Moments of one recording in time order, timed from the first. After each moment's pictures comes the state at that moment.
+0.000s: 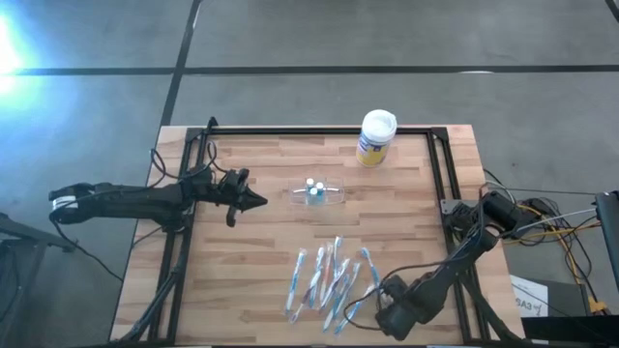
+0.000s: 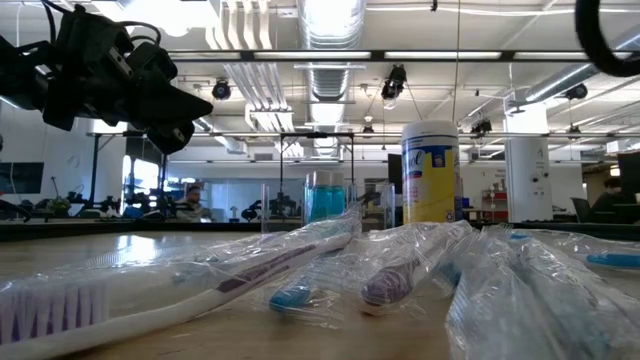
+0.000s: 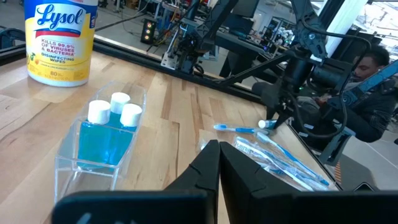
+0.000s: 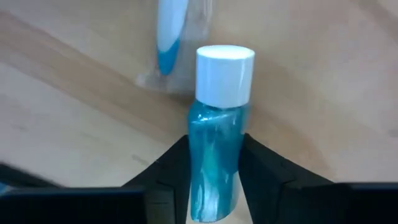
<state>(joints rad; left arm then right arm) 0.34 0.85 0.13 0.65 0.46 -0.30 0.83 1.88 1.15 -0.76 -0.11 1.89</state>
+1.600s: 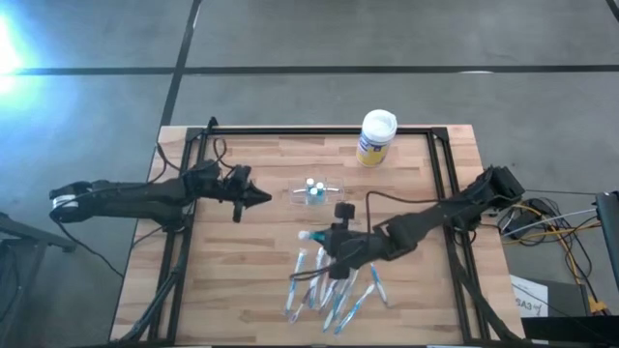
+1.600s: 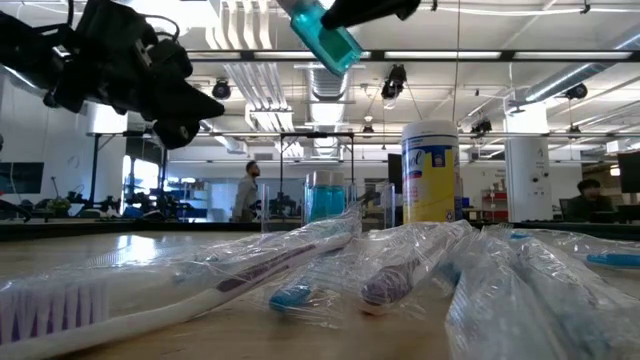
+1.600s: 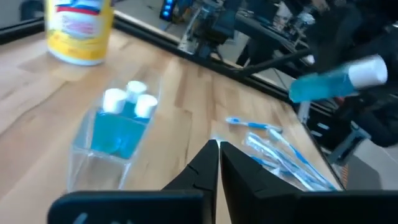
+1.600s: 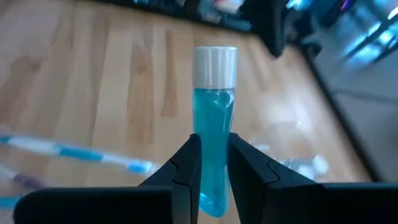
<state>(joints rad) 0.32 0.85 0.26 0.41 0.39 -0.33 0.39 1.67 1.31 -0.34 0.59 0.10</state>
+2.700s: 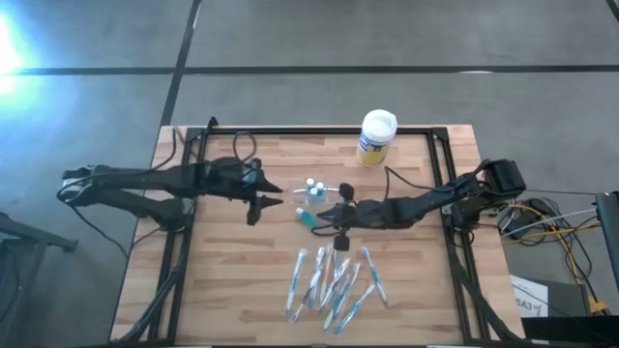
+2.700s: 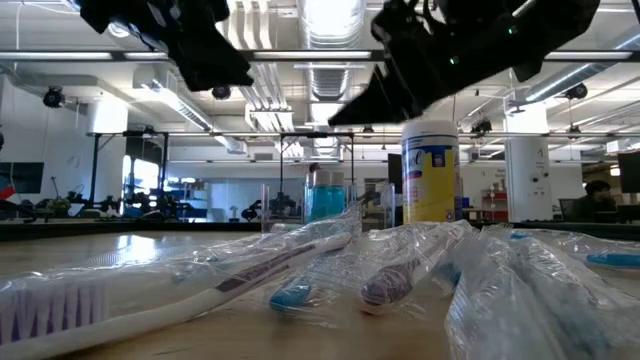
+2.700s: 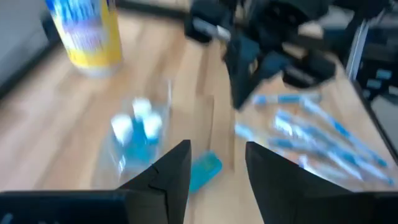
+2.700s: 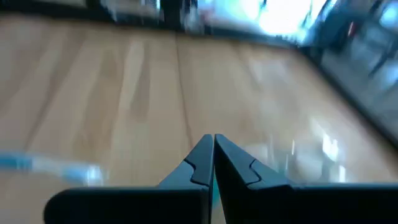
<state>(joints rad) 0.10 1.02 0.75 -0.20 0.07 -0.15 0.14 1.62 0.75 0.45 0.31 -0.02</state>
